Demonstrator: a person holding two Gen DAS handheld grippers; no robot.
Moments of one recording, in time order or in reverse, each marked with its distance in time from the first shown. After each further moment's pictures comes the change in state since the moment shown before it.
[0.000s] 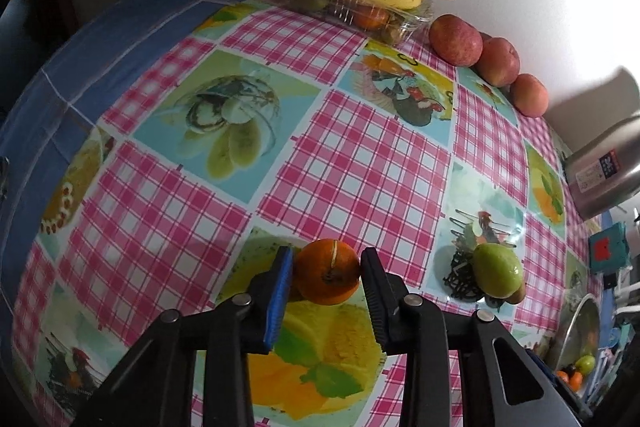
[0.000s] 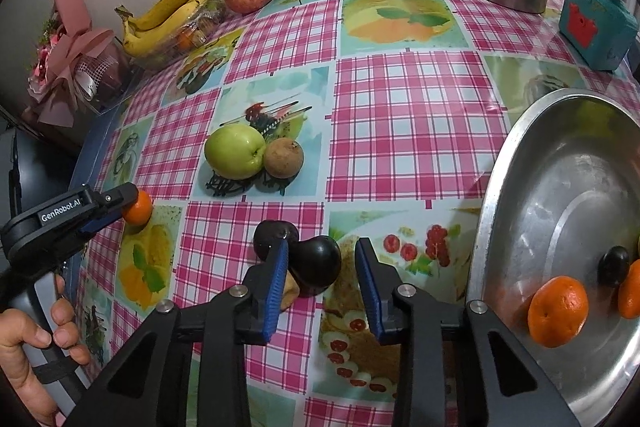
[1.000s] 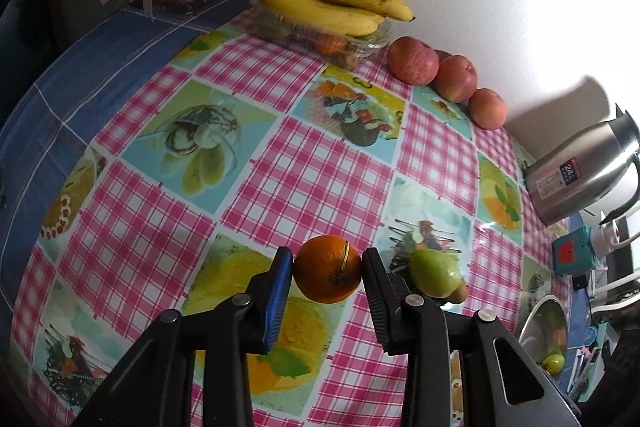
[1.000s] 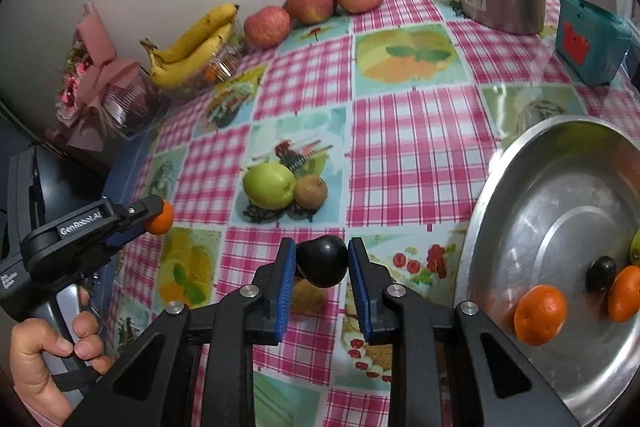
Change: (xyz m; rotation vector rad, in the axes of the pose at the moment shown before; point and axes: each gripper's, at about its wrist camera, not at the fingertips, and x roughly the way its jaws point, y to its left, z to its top) left arm -0.041 -0.028 0.003 0.027 -0.046 -0.073; right arm -0.040 0.002 0.007 0.020 -0.075 0.090
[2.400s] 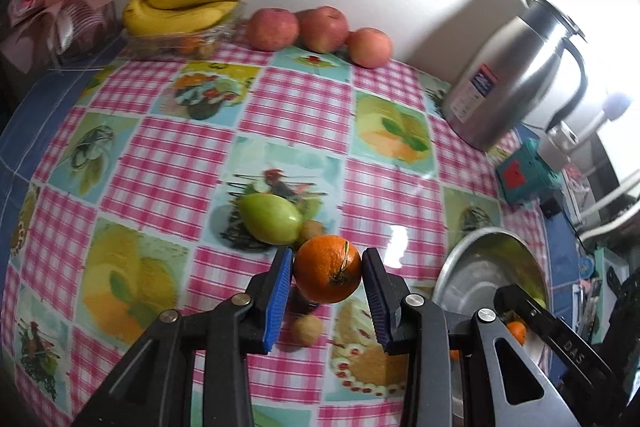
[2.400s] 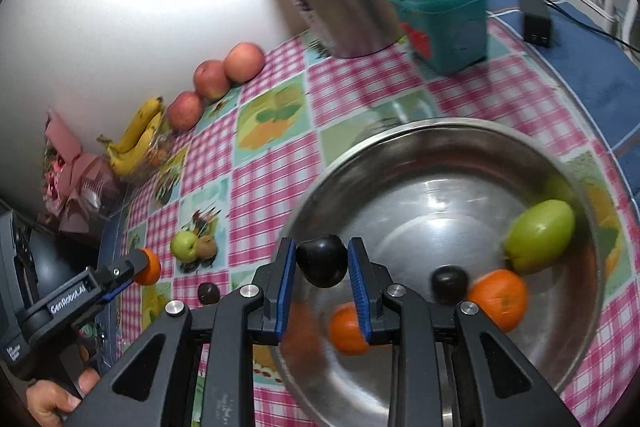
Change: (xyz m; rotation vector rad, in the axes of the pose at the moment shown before) left arm -0.004 -0.138 -0.055 0.251 0.041 -0.070; right arm -0.068 -0.124 0.002 0.240 -0.130 -0.055
